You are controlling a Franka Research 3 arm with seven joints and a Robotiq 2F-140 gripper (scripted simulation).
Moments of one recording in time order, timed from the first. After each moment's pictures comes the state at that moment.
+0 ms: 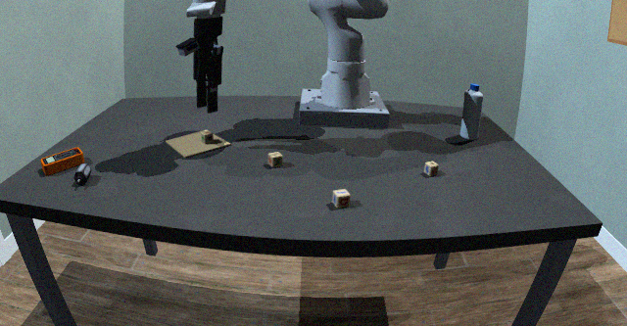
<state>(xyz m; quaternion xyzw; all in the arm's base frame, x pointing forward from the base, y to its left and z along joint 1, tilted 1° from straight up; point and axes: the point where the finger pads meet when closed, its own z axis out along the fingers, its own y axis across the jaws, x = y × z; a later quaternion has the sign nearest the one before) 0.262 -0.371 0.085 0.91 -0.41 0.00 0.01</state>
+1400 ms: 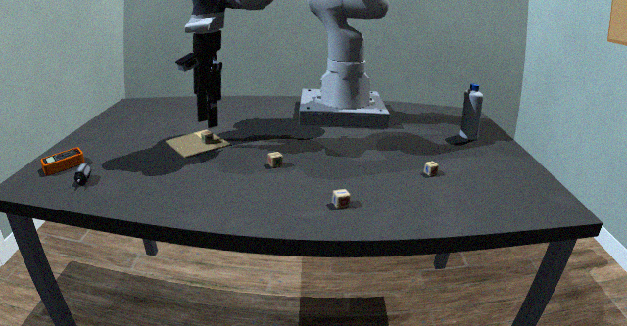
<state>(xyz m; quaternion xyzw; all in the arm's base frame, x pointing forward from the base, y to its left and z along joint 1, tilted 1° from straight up) 0.261 -0.371 0.046 0.91 -0.42 0.00 0.00</state>
